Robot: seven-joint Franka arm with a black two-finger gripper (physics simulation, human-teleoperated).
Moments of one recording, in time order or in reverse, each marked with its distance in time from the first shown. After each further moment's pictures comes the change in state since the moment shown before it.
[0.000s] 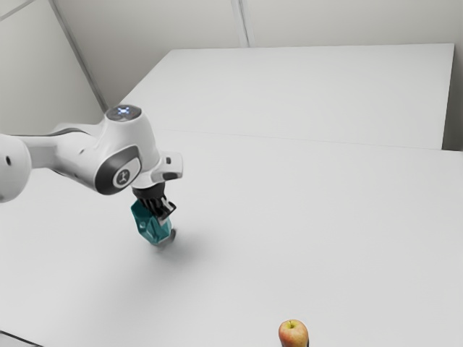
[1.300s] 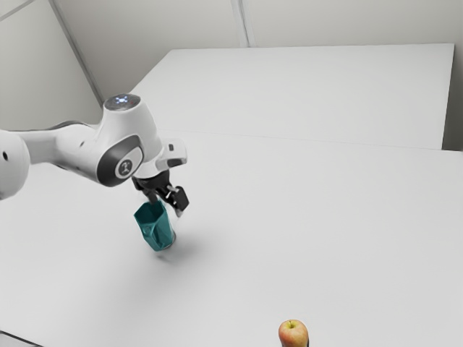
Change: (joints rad) arm 0.041 -0.012 -0.066 0.045 -0.060 -0.003 -0.066
